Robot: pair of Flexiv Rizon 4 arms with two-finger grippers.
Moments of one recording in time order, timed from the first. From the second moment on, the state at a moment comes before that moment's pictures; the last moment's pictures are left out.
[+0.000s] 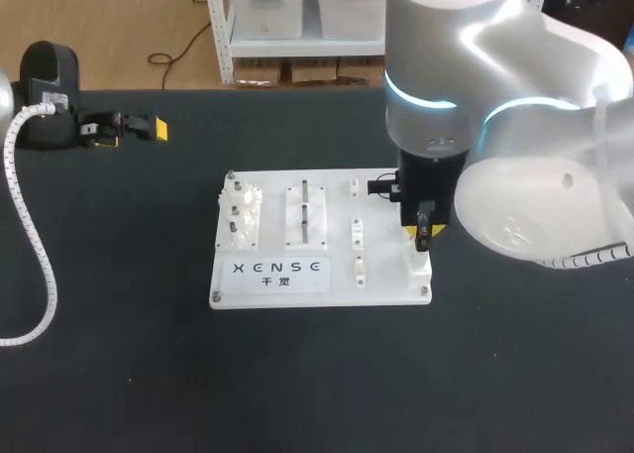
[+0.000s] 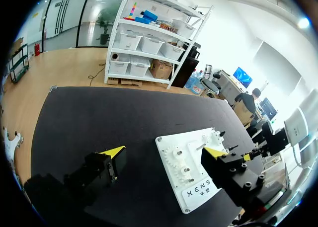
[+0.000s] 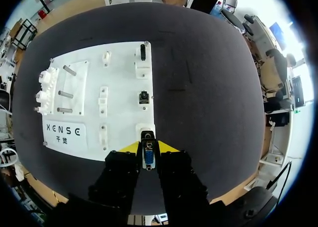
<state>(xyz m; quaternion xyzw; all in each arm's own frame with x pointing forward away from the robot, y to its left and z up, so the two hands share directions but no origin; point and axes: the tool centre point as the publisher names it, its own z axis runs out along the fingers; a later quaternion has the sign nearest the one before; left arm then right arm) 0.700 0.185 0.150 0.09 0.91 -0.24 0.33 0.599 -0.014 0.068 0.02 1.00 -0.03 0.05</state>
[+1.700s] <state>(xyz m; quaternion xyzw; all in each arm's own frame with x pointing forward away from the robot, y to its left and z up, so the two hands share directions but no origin) 0.700 0.185 0.150 0.09 0.91 -0.24 0.33 0.595 -0.015 0.071 0.01 1.00 -0.03 0.05</state>
